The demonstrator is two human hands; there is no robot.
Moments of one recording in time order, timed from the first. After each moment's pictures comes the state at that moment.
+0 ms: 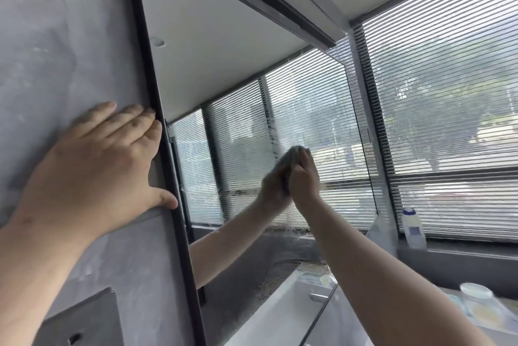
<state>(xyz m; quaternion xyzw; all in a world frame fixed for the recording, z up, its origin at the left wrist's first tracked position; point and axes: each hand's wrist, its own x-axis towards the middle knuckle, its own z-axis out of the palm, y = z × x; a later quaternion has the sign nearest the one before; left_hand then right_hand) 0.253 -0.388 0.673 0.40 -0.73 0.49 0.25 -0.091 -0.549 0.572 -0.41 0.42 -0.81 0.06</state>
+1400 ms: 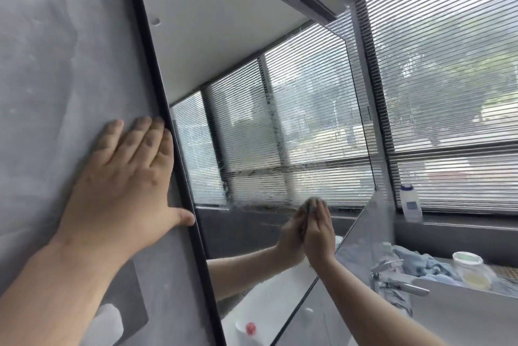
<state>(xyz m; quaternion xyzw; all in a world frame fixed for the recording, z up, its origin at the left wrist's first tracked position) 0.249 -0.375 0.615 0.41 -0.72 0.51 0.25 -0.056 -0.495 0.404 -0.37 0.50 -0.78 0.02</state>
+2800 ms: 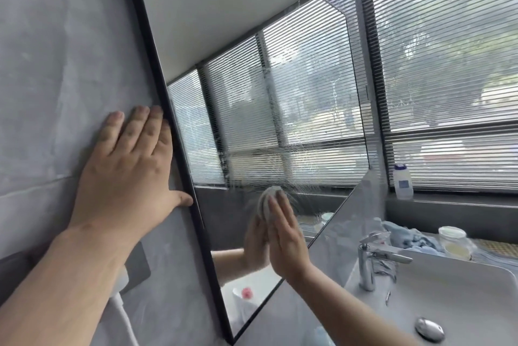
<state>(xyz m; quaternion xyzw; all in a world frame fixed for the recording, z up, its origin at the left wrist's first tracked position) 0.248 -0.369 0.587 0.43 -0.72 0.49 0.25 0.013 -0.454 0.367 -0.59 0.44 -0.65 -0.17</state>
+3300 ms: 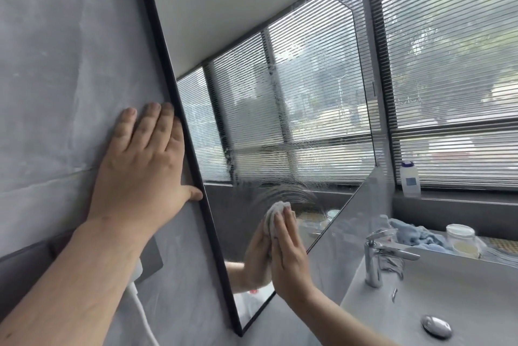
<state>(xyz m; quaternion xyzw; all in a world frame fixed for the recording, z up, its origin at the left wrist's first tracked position) 0.248 -0.367 0.586 0.43 -0.71 0.50 0.24 0.045 -0.440 0.332 -0.55 0.45 -0.70 -0.11</state>
